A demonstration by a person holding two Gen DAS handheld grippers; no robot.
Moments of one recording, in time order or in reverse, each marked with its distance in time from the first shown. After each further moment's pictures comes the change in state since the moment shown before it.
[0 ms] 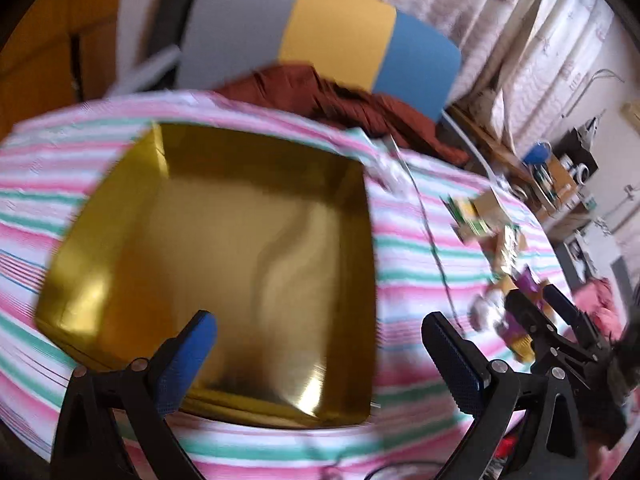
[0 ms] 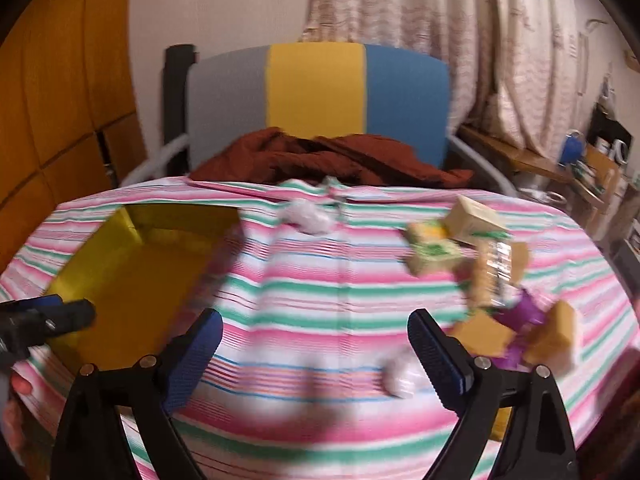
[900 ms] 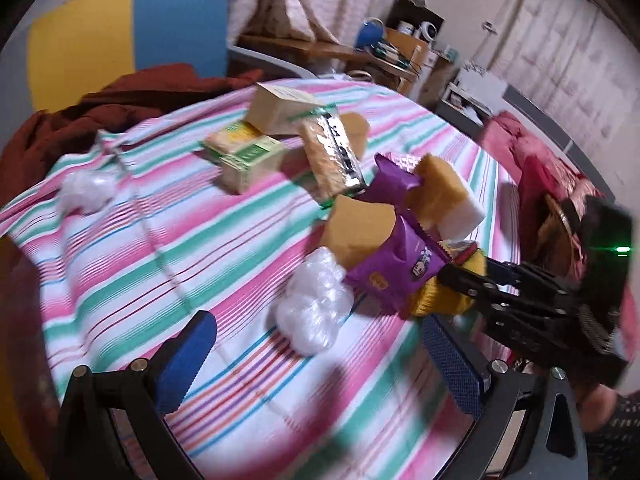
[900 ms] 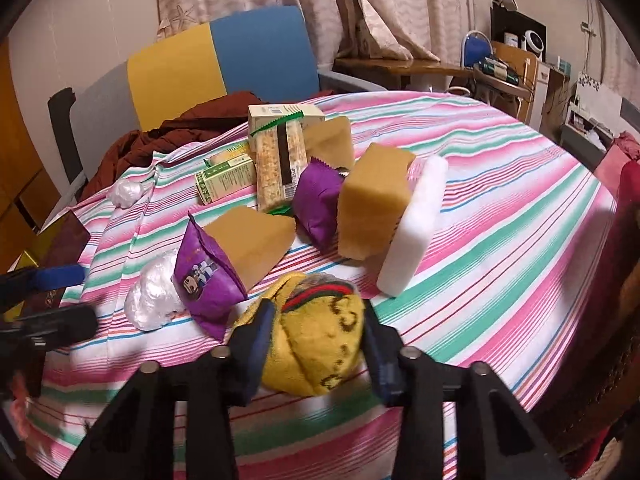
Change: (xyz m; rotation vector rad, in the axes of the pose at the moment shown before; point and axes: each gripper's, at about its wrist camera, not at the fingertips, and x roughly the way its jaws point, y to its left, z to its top) left arm 0.137 -0.220 -0.021 0.627 0.150 -0.312; right arm 0.014 -0.176 -0.083 0.316 0.102 -0.108
